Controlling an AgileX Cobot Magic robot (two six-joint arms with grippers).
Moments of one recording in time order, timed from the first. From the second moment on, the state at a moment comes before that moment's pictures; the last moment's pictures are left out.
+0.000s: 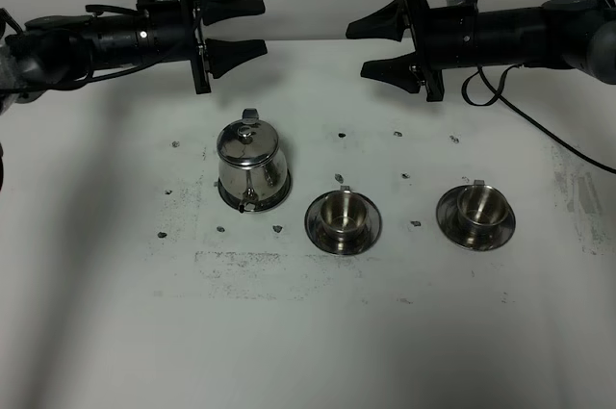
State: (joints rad) left arm -0.02 2.60 -2.05 -1.63 1.19 0.40; right arm 0.14 2.40 -1.84 1.45 1.08 -0.45
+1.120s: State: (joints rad) left arm -0.01 2.53 -2.05 -1.49 1.19 0.40; right arm 0.11 2.38 -1.84 1.34 1.18 -0.57
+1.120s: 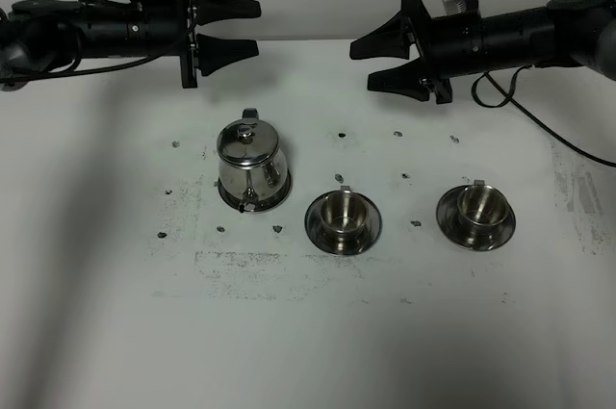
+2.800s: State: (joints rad) left arm 0.01 2.45 -2.05 -1.32 1.20 0.37; right arm 0.00 0.73 -0.98 0.05 1.17 0.01
